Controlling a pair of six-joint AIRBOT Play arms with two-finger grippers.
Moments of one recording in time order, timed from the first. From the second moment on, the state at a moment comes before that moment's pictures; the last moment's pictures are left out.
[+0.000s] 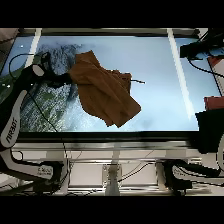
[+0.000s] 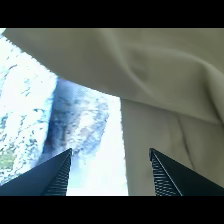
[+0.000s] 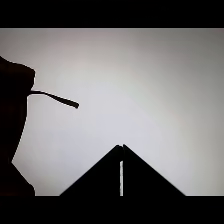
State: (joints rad) left arm 0.04 -1.62 1.34 1.17 -0.84 -1.54; right arm 0.01 -1.37 1.81 -1.60 1.30 1.48
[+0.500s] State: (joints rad) left arm 0.09 -1.74 1.34 0.99 -0.64 -1.56; right arm 0.01 -1.37 1.81 -1.54 1.26 1.48
